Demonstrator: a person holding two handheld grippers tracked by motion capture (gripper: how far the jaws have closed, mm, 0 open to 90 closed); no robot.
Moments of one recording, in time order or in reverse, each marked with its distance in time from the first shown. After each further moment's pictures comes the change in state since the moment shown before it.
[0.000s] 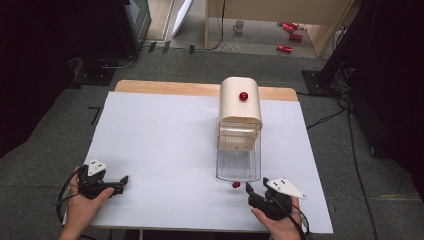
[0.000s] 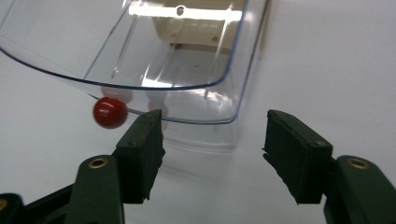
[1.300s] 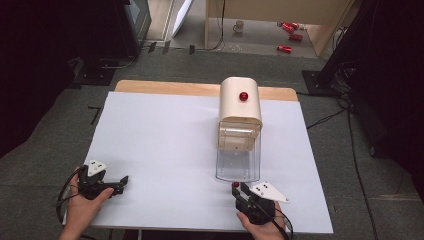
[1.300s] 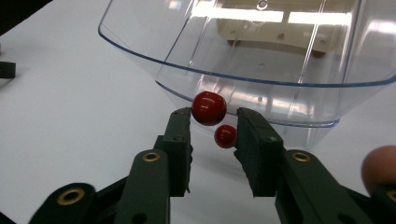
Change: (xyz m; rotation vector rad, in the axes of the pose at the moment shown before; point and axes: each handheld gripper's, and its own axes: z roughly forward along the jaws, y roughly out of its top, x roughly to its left) left arm 0.000 0.000 0.000 -0.002 0.001 -0.001; right arm 0.039 -0.005 0.007 0.004 0.102 -0.010
